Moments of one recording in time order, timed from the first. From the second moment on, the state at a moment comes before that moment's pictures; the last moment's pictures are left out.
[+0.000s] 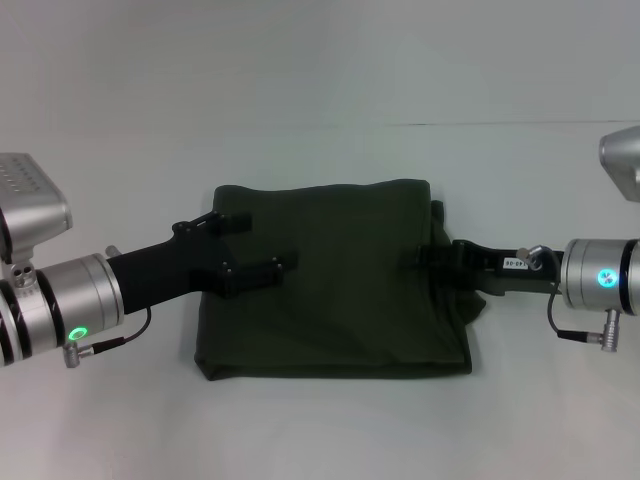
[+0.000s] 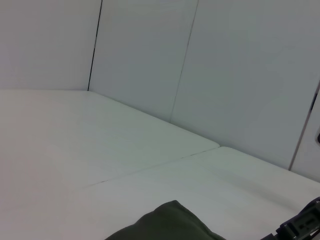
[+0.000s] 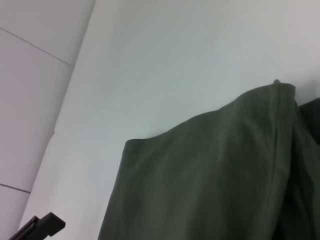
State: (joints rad) left arm -0.50 -2.16 0.80 0.61 1.77 1.26 -1.30; right arm 0.71 2.07 -0.75 -0.38 -2.04 -1.10 2.24
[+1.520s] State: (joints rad) left arm -0.50 -2.16 0.80 0.61 1.77 1.26 -1.30; right arm 0.63 2.04 -0.73 -0.40 -1.95 -1.16 2.14
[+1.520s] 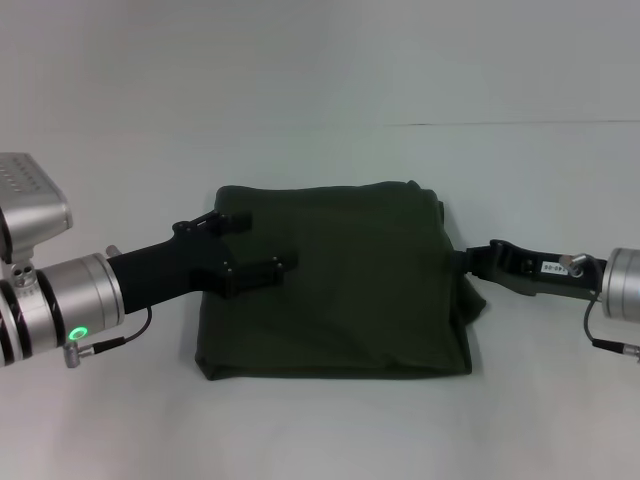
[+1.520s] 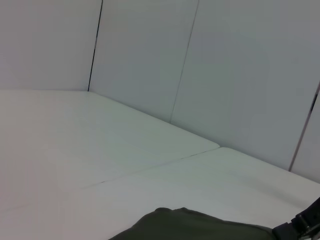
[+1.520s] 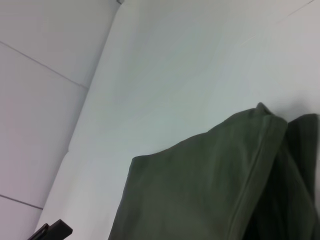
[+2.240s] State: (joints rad) left arm -0.50 -2.16 0.80 0.59 1.77 1.26 -1.31; right arm 0.61 2.03 -0.71 -0.40 -1.95 -1.14 2.10
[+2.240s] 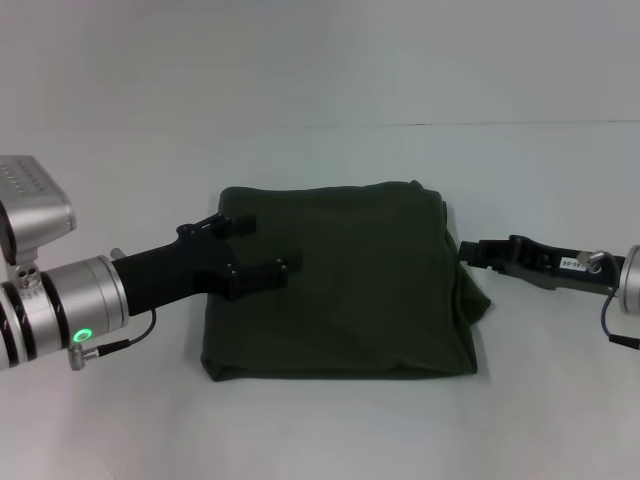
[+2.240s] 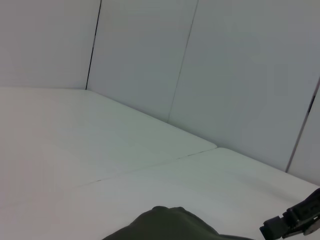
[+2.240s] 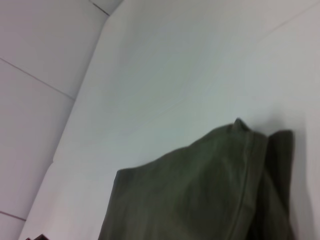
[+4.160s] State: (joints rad) left arm -0.48 -2.15 0.73 0.60 1.78 1.25 -1.30; right arm 0.72 2.08 -1.01 -0.40 -1.88 -1.12 1.92
